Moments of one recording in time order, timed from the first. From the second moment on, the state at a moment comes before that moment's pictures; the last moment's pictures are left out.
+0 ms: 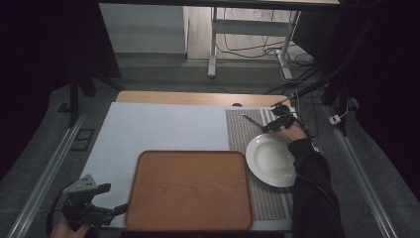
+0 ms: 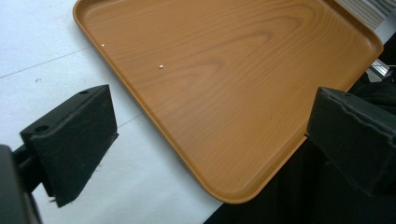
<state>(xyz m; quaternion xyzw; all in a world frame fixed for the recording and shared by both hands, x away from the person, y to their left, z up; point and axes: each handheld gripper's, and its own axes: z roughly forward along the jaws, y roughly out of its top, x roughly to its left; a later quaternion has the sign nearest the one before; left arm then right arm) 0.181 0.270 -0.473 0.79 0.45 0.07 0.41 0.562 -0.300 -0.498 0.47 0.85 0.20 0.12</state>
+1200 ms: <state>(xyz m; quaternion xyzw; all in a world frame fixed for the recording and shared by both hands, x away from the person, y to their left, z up) 0.180 0.270 -0.473 0.79 0.45 0.07 0.41 0.550 -0.343 -0.467 0.46 0.84 0.23 0.14</state>
